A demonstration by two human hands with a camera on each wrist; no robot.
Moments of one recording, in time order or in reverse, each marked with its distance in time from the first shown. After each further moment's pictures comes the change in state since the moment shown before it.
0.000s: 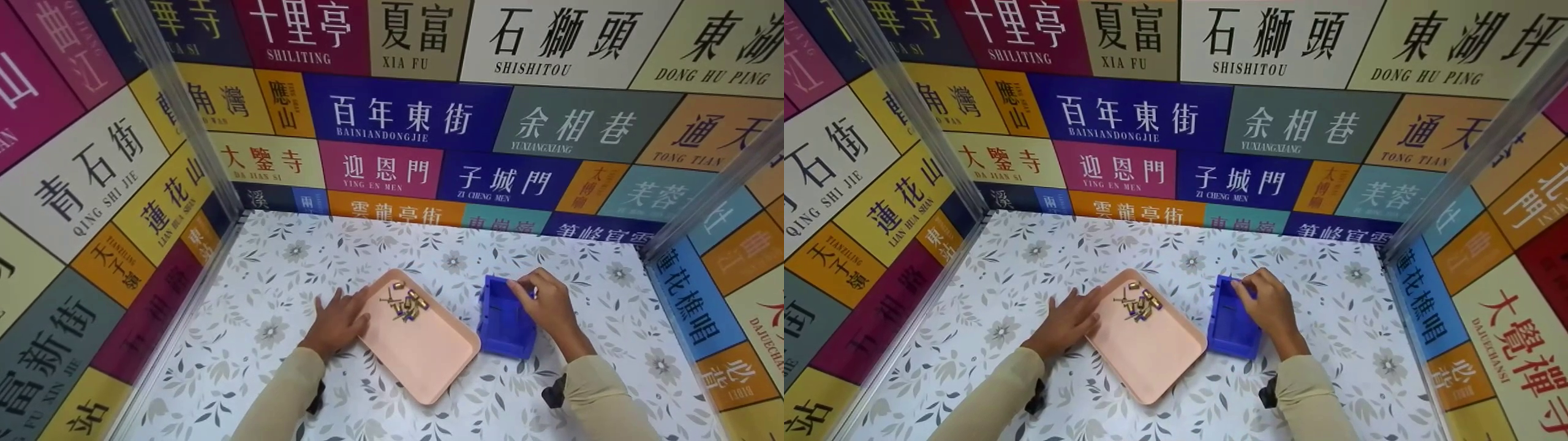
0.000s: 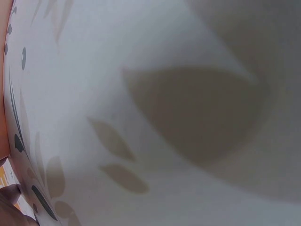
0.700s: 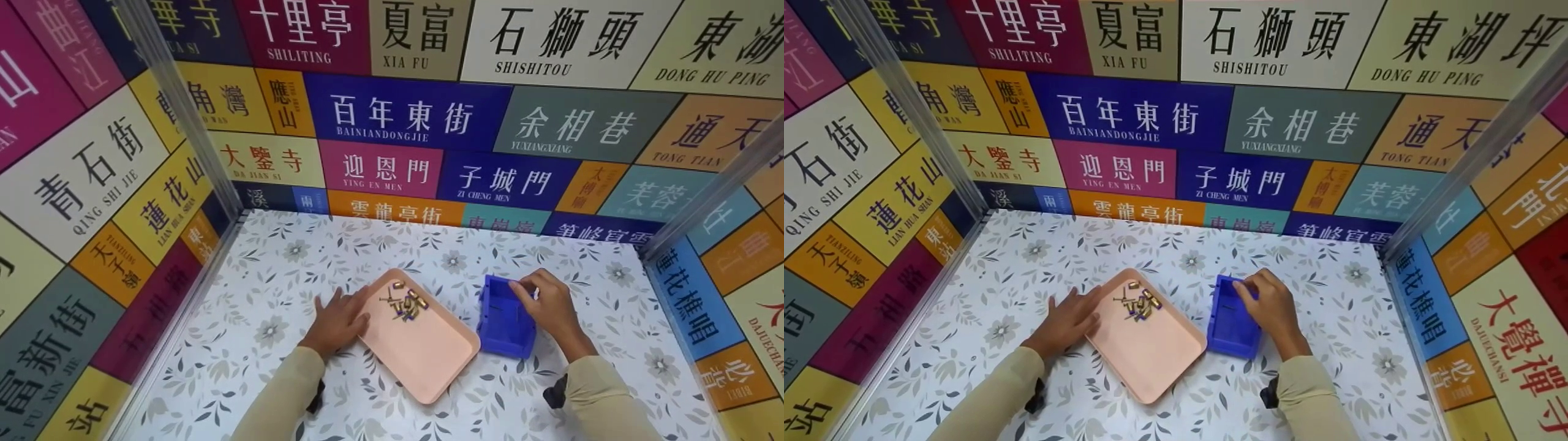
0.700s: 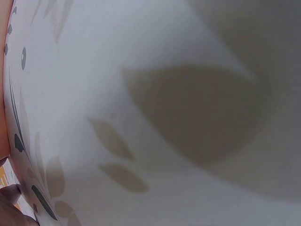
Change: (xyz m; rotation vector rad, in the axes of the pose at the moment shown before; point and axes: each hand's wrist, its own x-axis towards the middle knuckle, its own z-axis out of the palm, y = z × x) left_hand 0.002 -0.001 0.003 -0.015 0.005 -0.002; right_hand -0.002 0.002 -0.003 -0.011 -0.010 0.001
